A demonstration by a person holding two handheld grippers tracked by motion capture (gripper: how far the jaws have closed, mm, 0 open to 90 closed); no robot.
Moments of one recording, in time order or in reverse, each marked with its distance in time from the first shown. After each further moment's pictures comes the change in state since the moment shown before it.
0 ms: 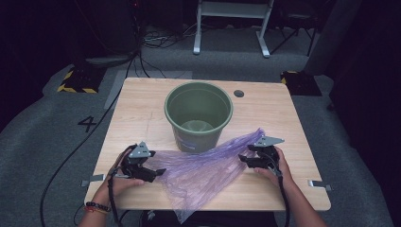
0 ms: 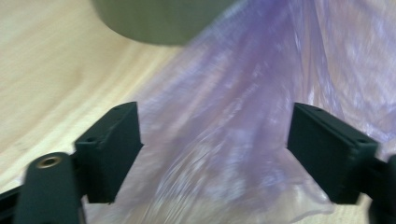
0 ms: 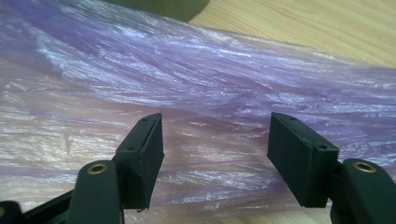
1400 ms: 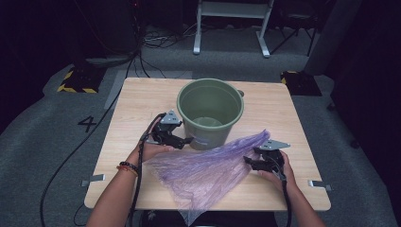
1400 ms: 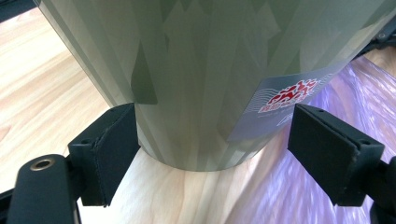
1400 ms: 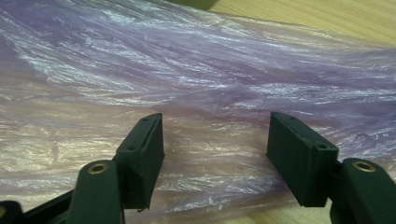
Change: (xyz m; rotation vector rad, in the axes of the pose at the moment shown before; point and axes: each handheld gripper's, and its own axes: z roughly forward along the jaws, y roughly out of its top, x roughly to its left) left arm 0.019 0.112 0.074 -0.066 -0.024 0.079; right arm -0.004 -0.018 -0.009 -0.016 -0.054 0.047
